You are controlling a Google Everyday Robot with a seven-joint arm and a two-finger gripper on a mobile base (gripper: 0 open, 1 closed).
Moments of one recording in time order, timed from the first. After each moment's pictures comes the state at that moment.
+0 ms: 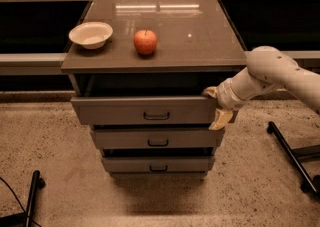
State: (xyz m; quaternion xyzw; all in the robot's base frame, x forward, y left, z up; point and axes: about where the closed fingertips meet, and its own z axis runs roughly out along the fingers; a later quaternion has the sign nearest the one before) arm 0.617 -0.176 0.660 -0.74 0.61 0.08 0.25
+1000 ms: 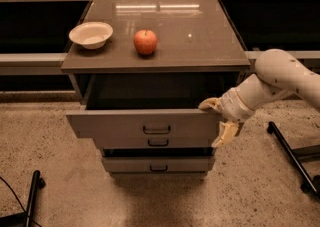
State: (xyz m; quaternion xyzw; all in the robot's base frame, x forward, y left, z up) arm 0.540 -0.163 0.673 -0.75 0.60 0.19 0.22
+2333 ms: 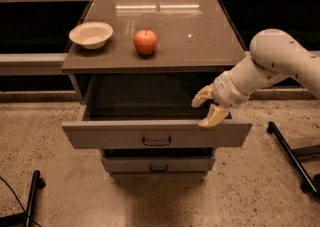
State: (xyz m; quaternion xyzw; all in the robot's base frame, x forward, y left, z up) arm 0.551 -0.134 0.727 -0.75 0.59 0.16 0.25
